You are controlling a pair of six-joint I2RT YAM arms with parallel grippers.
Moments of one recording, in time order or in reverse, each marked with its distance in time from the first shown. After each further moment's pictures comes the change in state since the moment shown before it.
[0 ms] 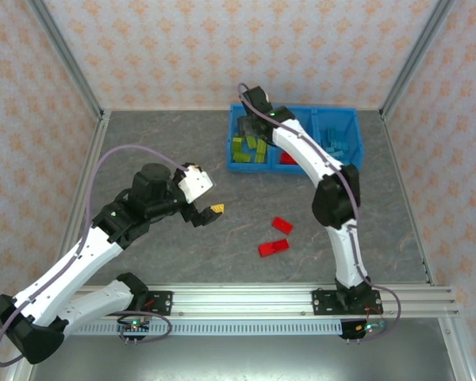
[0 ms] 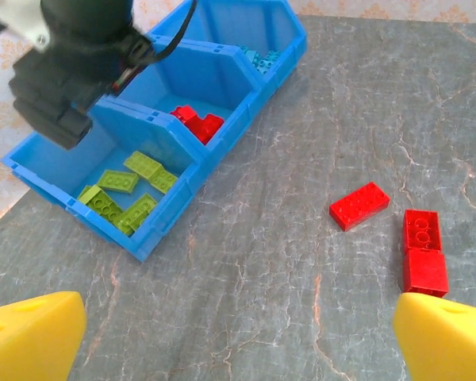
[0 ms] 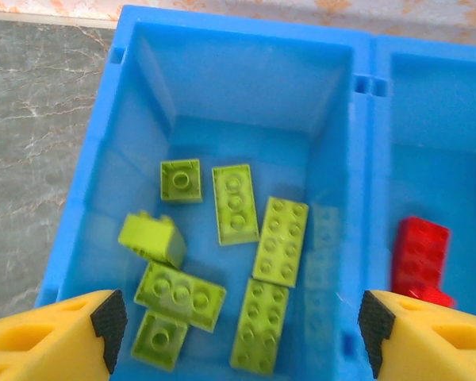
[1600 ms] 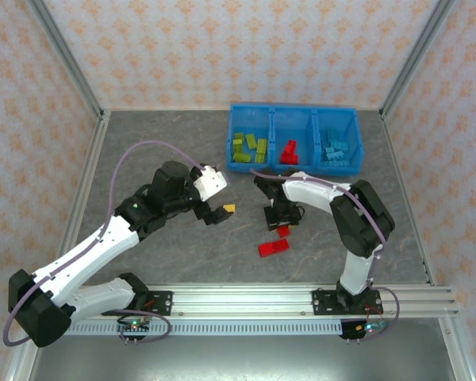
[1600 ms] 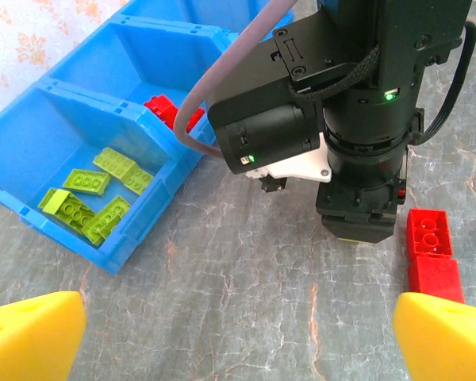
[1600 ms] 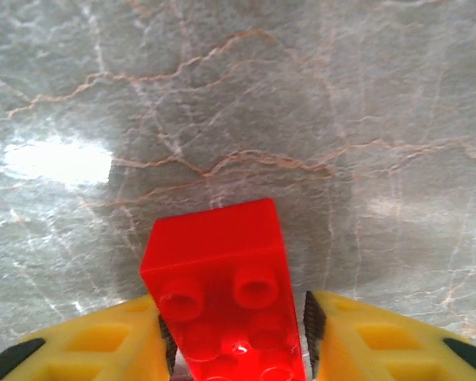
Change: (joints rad) left arm -0.032 0.130 -0.044 0.134 0.008 -0.001; right arm 0.101 -0.330 -0.951 -0.134 -0.283 0.116
